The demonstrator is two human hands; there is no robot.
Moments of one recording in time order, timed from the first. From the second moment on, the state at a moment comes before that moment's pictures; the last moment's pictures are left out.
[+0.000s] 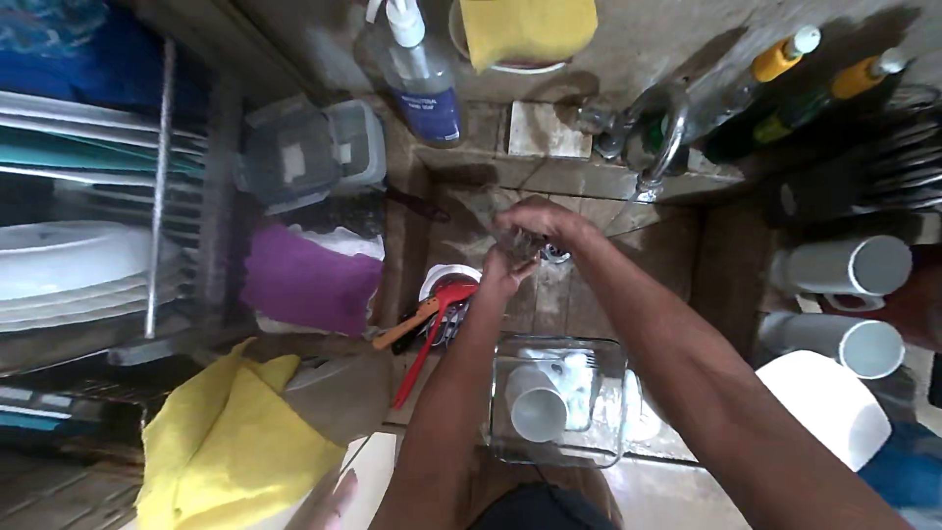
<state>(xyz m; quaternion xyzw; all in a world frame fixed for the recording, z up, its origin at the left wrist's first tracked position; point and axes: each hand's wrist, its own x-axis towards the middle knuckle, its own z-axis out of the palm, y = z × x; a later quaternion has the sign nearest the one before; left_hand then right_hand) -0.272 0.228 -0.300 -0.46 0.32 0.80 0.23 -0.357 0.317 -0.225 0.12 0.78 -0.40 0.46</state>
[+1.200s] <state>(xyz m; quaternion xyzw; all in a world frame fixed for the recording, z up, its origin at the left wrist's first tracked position) -0.305 0.348 -0.286 -0.27 0.55 0.73 0.31 -0.255 0.457 -0.269 0.22 0.84 -0.42 0.25</state>
